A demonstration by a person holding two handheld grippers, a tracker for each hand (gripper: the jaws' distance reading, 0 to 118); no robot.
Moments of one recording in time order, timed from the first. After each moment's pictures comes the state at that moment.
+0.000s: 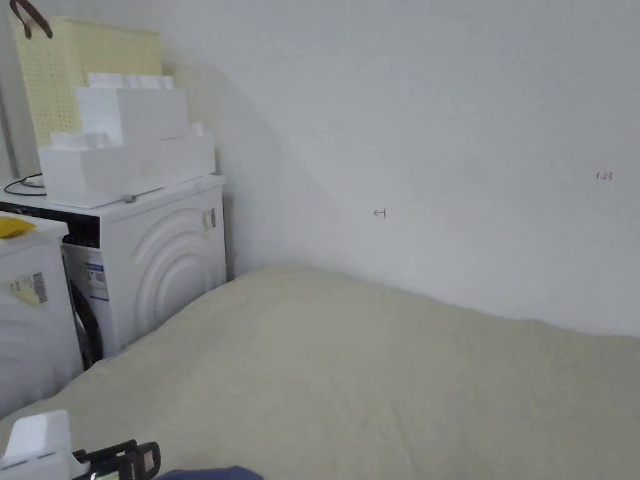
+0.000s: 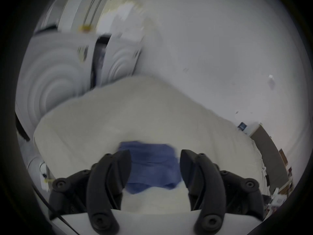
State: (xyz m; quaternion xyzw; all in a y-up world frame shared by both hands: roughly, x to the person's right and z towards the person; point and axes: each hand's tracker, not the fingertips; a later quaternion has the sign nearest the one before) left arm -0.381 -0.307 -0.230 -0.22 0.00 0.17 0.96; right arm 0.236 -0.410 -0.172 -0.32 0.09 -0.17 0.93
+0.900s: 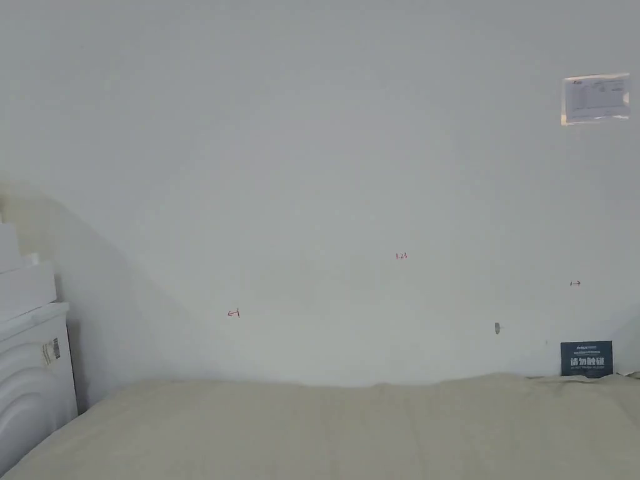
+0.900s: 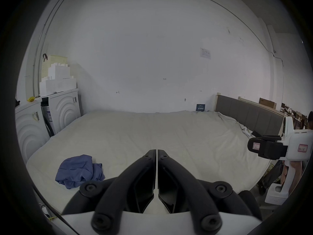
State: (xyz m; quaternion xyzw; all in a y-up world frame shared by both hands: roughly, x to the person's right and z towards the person) left arm -0.108 -0.298 -0.136 -0.15 -0.14 0.00 0.98; right arm 0.224 -0.321 -0.101 -0.16 0.04 -0.07 0.98
